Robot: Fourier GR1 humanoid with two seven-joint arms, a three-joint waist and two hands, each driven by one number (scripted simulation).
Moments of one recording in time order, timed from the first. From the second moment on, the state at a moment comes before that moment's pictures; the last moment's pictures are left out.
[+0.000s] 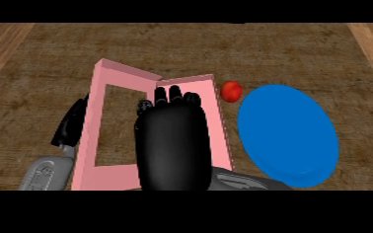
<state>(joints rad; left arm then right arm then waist) -0.18 0.24 -0.03 -1.32 -0.22 -0.05 -0.02 -0.83 -0.02 0.82 -1.74 1.19 0.25 1.13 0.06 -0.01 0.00</state>
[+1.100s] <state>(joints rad) -0.14 0.25 0.00 -1.36 -0.23 -0.03 -0.03 -0.82 -0.01 0.50 -1.50 0.87 0.33 1.08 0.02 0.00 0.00</state>
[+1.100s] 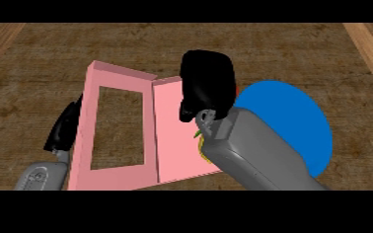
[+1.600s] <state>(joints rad) -0.15 0.24 0.00 -1.34 -0.24 -0.03 -0.05 -0.79 0.00 0.47 -1.51 0.81 -0.10 0.94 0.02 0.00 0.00</state>
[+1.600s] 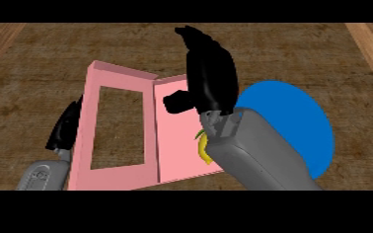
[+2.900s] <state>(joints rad) -0.13 0.22 0.02 -1.34 -0.26 -0.03 -0.05 -0.29 -0.13 0.11 -1.67 0.36 -0.61 0.23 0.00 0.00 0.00</state>
